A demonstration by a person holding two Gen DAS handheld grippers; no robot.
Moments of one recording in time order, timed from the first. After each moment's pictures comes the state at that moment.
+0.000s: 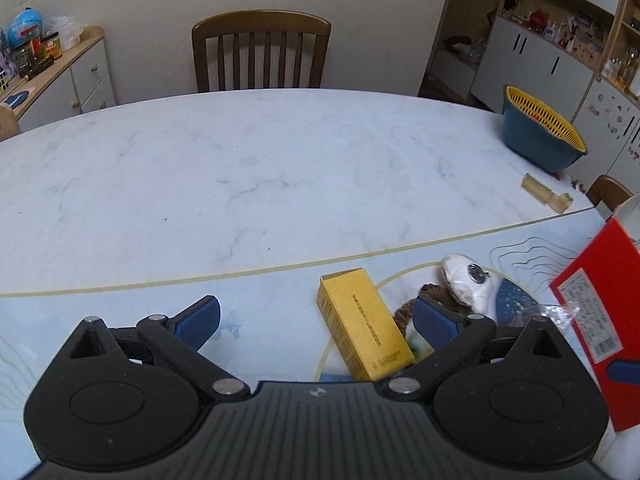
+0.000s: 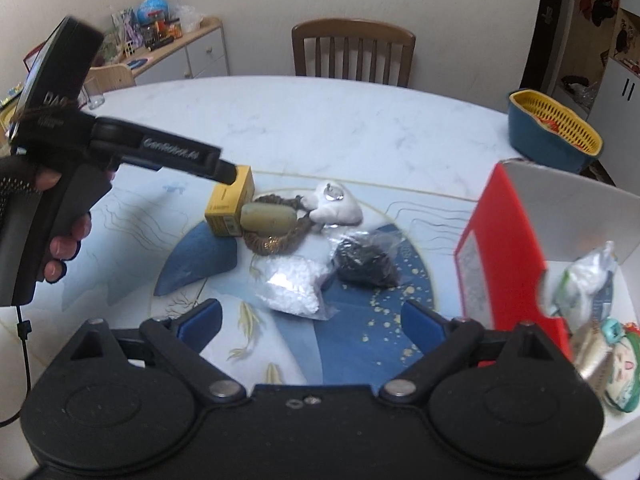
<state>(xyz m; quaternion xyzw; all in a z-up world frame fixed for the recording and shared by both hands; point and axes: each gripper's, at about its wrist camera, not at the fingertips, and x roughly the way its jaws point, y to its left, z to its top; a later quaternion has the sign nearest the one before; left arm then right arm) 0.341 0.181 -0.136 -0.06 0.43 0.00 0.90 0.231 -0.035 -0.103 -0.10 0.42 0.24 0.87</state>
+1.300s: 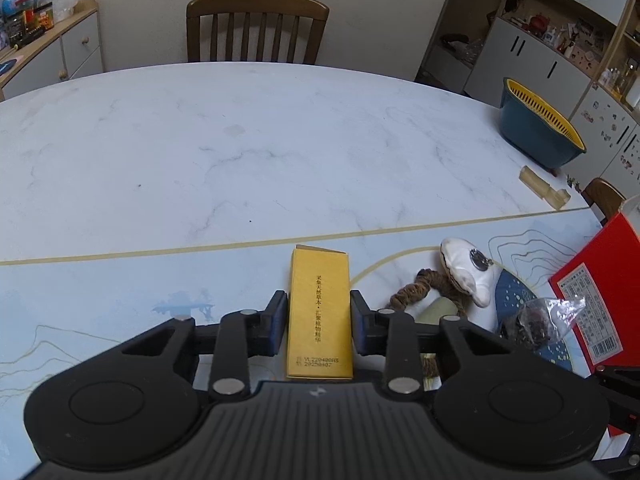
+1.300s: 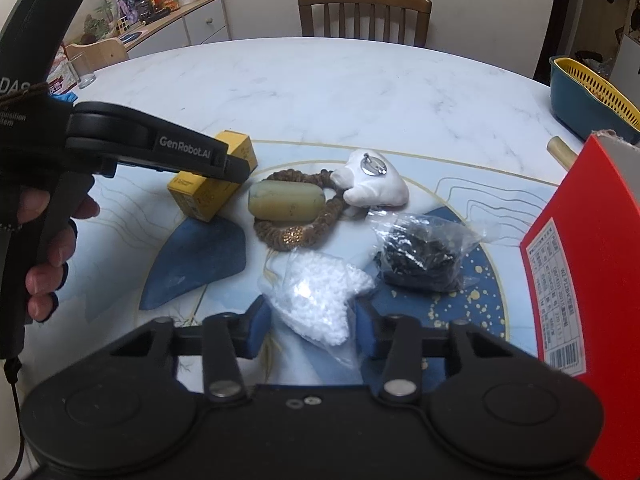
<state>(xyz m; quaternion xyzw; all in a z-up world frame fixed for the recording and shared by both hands) 0.340 0.183 -0.158 -0.10 0.44 -0.02 0.89 0.264 0.001 -0.145 -0.09 0.46 0.24 0.85</state>
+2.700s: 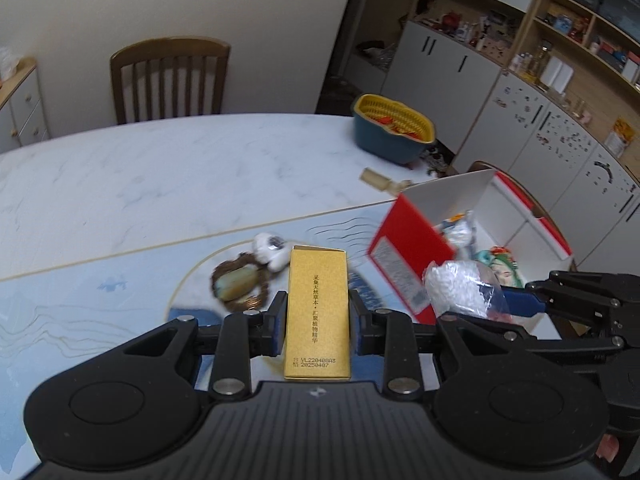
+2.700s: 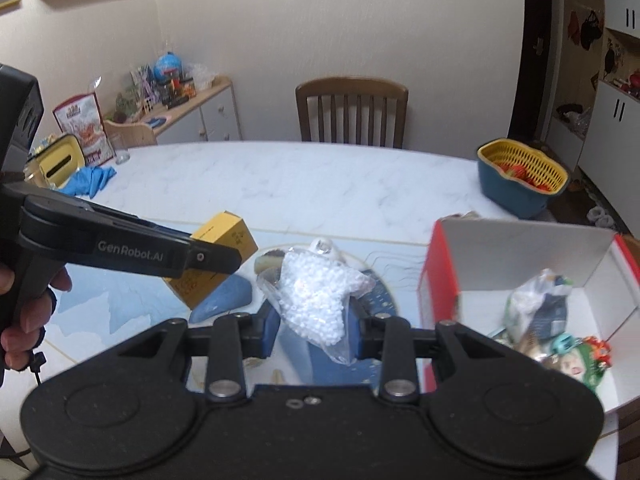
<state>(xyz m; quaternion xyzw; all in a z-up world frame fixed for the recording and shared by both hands) 0.238 0.084 -0.033 -0.07 0.41 -0.12 0.90 0.190 -0.094 -0.027 -0.06 0.35 0.25 0.90</state>
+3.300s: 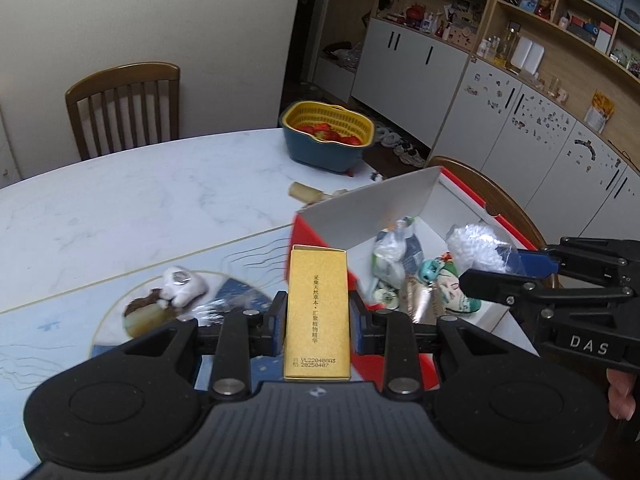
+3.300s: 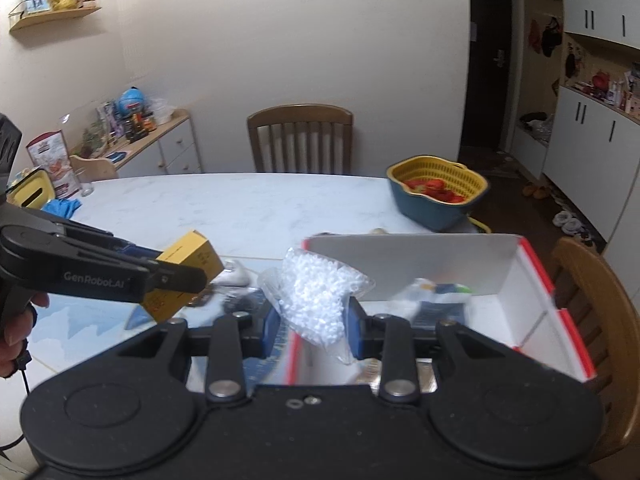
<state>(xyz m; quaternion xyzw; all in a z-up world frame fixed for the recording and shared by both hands) 0.258 -0.022 -0.023 -0.03 0.39 -0.15 0.91 0.205 -0.211 -0.006 -0.04 0.32 0.21 0.92</state>
